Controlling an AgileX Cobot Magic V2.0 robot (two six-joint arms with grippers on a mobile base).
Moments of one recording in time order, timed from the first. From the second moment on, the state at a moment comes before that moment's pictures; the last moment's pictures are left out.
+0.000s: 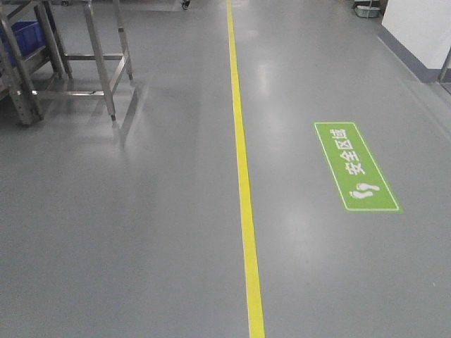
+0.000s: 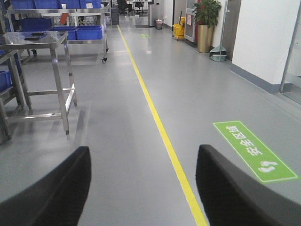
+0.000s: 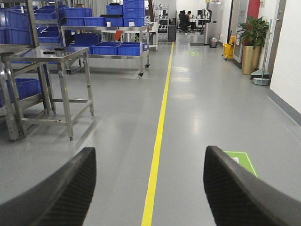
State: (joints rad) left arm -0.12 0.36 -0.27 -0.10 0.10 0.09; right arm 0.10 0.30 -0.35 0.02 0.17 -0.03
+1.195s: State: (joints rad) left arm -0.12 0.36 -0.27 -0.10 0.10 0.09; right arm 0.10 0.30 -0.35 0.02 0.17 -0.03
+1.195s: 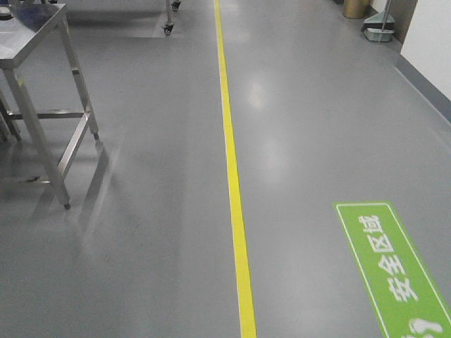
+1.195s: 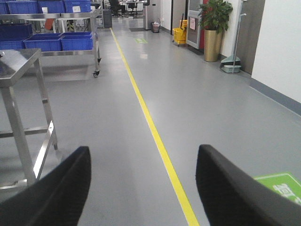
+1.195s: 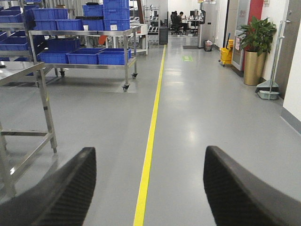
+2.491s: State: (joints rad) left arm -0.12 0.36 -0.27 -0.10 0.10 0.09; right arm 0.10 0.30 -0.35 0.02 0.17 -0.03
